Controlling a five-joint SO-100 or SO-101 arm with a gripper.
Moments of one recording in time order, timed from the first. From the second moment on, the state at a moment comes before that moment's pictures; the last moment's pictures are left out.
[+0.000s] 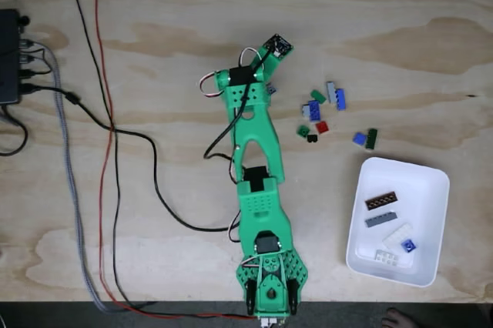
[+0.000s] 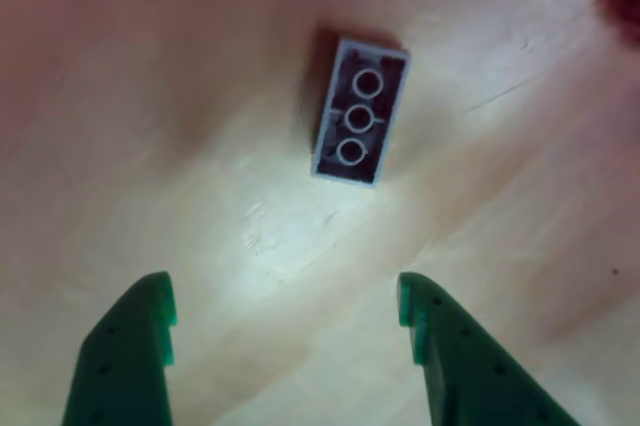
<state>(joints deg) -8.0 60.5 62.4 84.6 -39.4</state>
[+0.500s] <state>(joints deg) -2.6 55.3 67.3 71.9 -44.3</state>
